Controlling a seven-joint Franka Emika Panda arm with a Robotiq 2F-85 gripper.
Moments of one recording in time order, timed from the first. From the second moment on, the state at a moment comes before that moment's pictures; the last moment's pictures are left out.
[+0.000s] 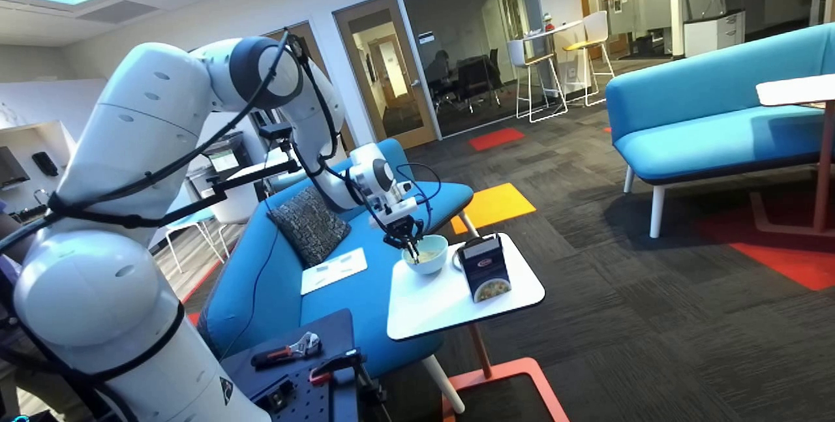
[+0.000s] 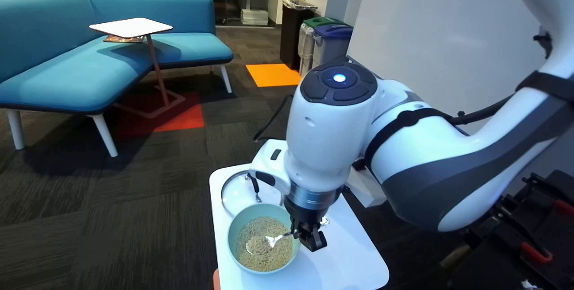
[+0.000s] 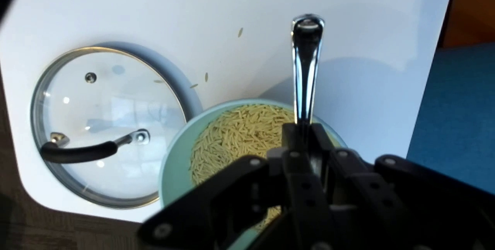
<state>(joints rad) 0.62 0.76 0.24 -1.91 -0.60 2.60 -0.11</state>
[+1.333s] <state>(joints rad) 0.61 0.59 0.15 -2.32 -0.46 2.89 0.10</state>
